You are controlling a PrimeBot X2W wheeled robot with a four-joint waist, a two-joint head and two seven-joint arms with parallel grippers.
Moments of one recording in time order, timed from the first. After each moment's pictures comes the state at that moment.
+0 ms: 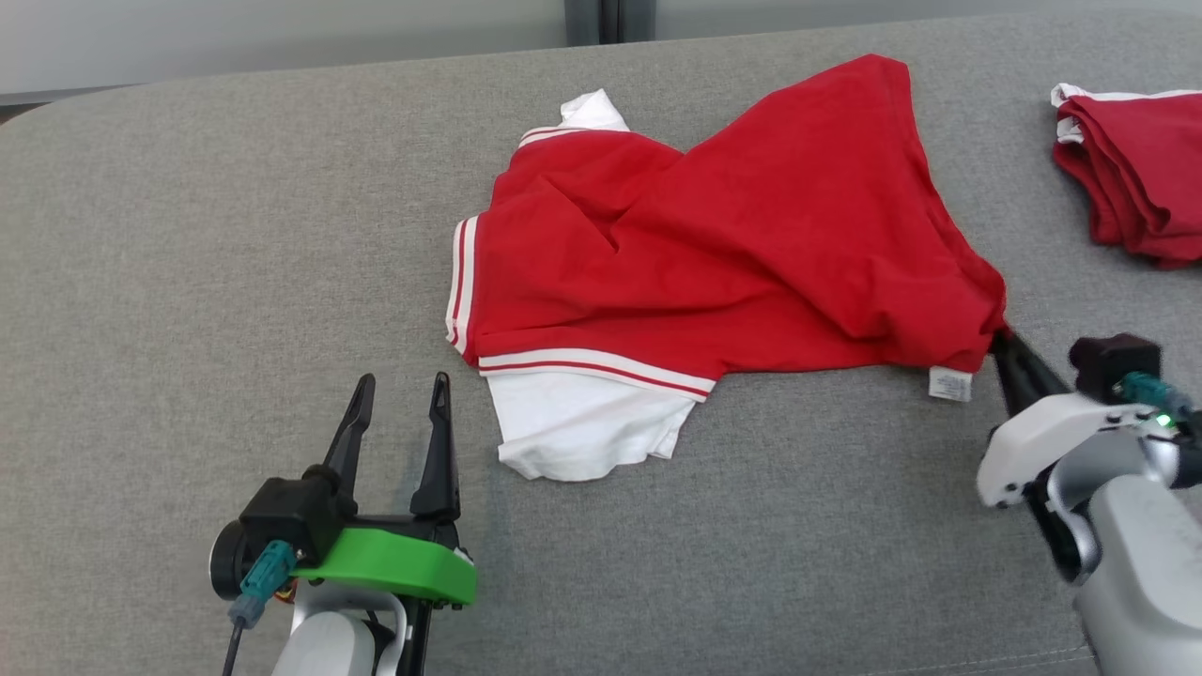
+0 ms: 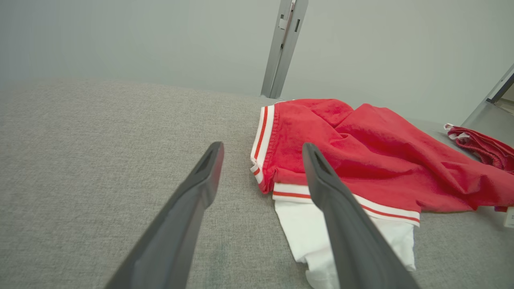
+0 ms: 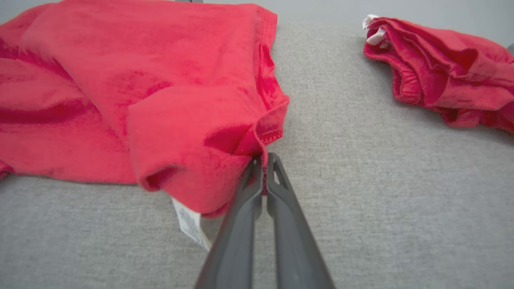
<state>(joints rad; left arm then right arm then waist) -0.14 0.05 -0.24 0.20 -0.34 -0.01 -0.26 -0.36 -0.23 0.02 0.57 0.19 0.13 -0.09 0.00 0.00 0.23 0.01</state>
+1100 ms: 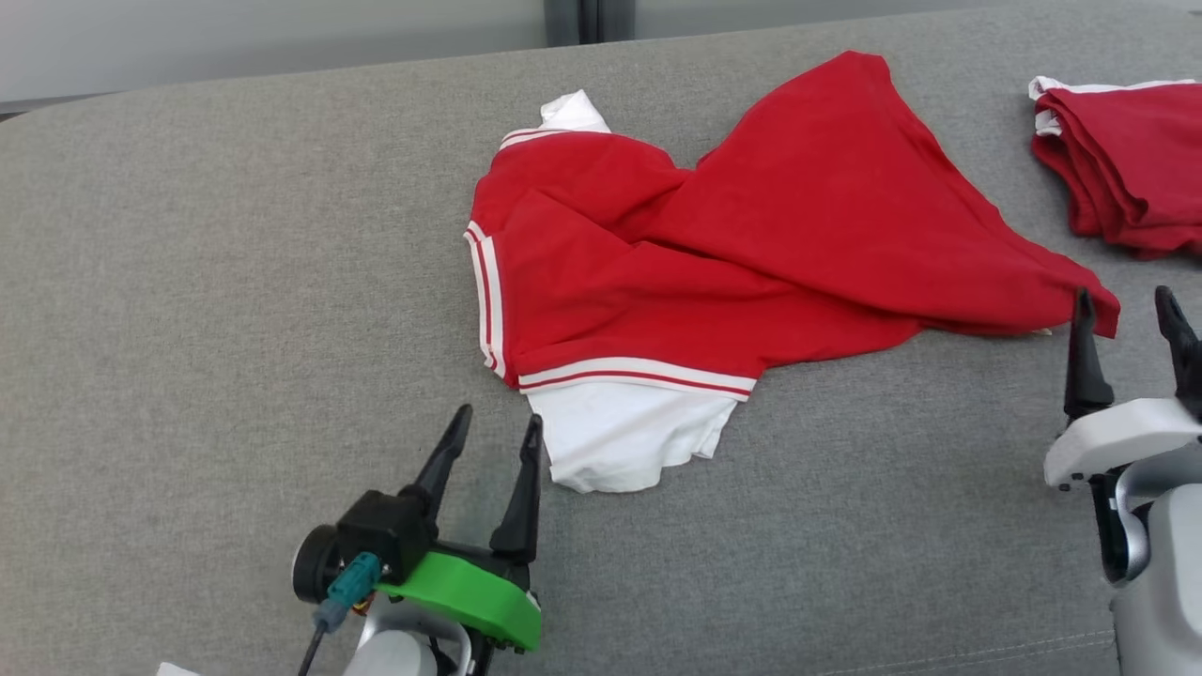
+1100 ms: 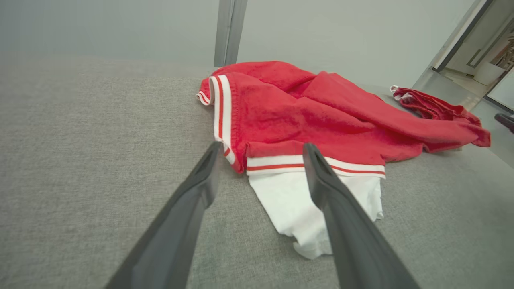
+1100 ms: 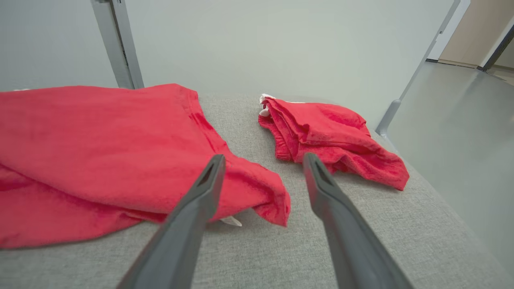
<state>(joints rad) -0.15 0.05 -0.38 0.26 -0.35 -0.05 -0.26 -0.32 -0.18 -0.26 0.46 0.00 0.13 -0.25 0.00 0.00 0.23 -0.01</state>
